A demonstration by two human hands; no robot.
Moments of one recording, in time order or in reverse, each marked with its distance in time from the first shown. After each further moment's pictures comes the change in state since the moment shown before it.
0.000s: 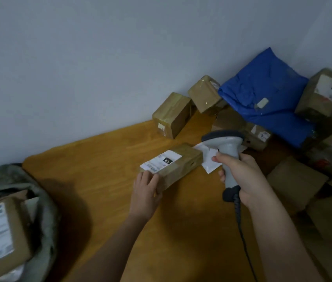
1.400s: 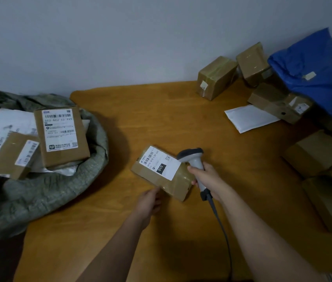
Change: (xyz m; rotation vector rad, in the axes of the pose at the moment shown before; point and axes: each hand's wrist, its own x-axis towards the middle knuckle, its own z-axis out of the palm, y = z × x) left_hand -0.228 -0.031 -0.006 -1.264 -0.196 -1.365; right_hand -0.094 0.184 0.099 -0.426 -0.384 0.108
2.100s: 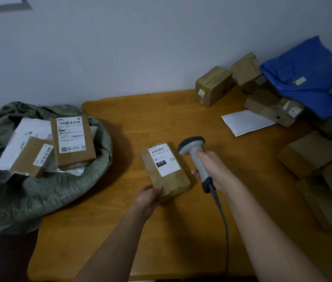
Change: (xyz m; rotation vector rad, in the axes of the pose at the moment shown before) left_hand -0.028 0.015 0.016 -0.264 -0.004 0.010; right_hand -0.055 -0.050 -0.026 0.029 -0.006 -0.040
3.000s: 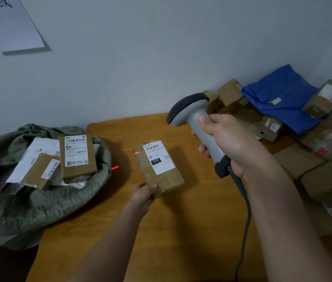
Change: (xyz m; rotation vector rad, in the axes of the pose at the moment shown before) left_hand -0.036 0.028 0.027 -0.042 0.048 0.174; right_hand -0.148 -0.102 -0.051 -0.103 0.029 -0.445
